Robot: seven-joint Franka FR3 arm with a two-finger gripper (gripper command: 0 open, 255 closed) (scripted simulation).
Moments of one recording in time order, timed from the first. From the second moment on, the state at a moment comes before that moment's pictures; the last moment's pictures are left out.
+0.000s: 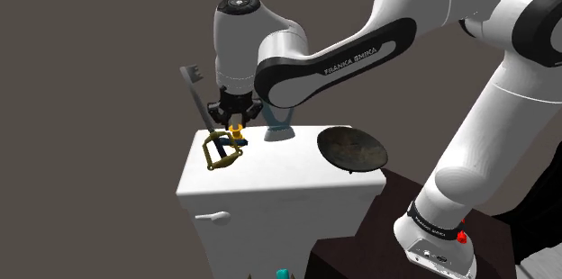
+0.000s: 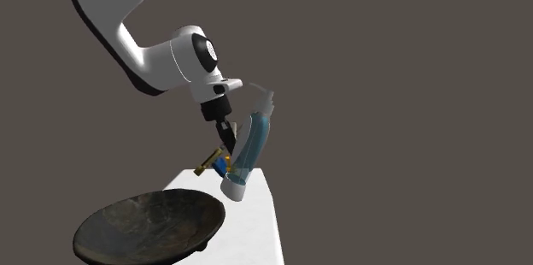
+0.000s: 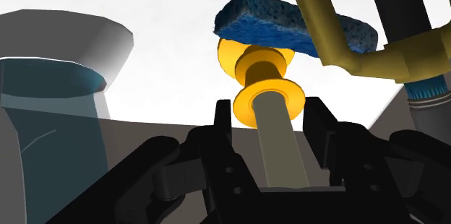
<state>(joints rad) -0.16 -0.01 0.68 -2.01 -0.36 2.16 1.31</state>
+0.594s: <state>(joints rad) -0.16 -0.04 0.68 -1.93 -0.32 2.06 1.26</state>
